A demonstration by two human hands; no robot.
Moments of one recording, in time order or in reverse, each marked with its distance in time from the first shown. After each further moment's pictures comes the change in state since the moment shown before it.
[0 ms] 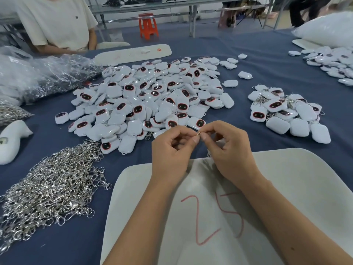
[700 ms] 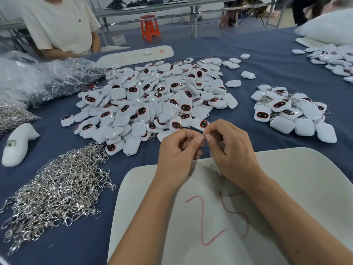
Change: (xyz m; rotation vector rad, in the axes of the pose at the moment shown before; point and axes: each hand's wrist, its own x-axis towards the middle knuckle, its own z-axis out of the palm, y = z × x) left_hand -0.001 0.000 -0.003 -0.138 -0.118 -0.112; right_hand 0.000 0.002 0.000 -0.189 -0.014 -0.165
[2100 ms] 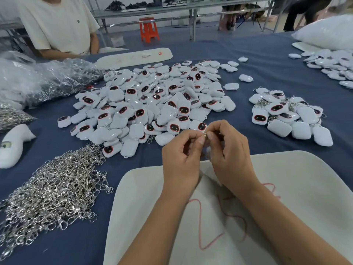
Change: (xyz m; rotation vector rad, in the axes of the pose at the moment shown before) left_hand -0.009 0.003 0.022 0.078 0.163 0.141; right_hand -0.003 -0.013 0.006 0.107 0.120 0.113
